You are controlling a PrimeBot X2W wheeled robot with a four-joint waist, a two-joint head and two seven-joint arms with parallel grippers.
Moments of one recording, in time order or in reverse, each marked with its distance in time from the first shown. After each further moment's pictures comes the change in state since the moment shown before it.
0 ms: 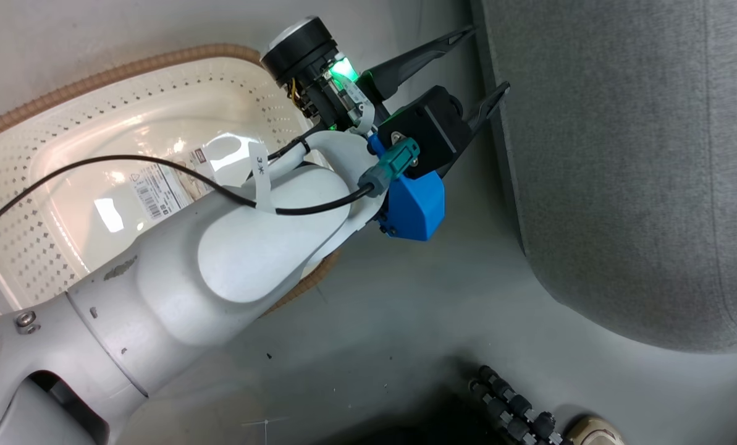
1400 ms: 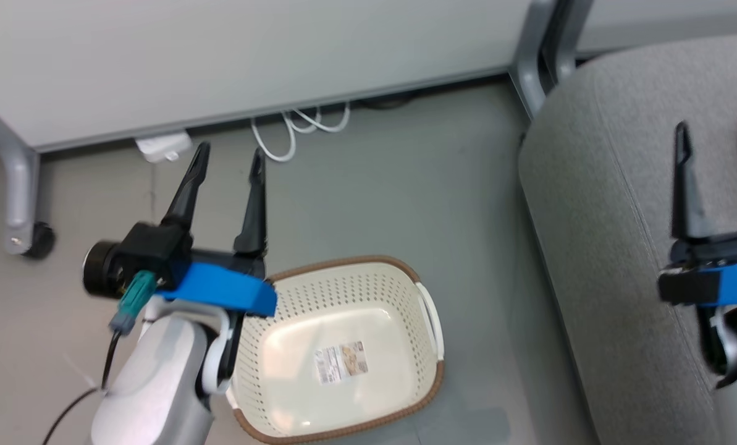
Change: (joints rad) left arm 0.777 -0.037 0.854 -0.156 0.147 0.070 -0.158; right arm 0.455 0.126 0.589 -0.393 -0.040 0.000 0.000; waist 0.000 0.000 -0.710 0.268
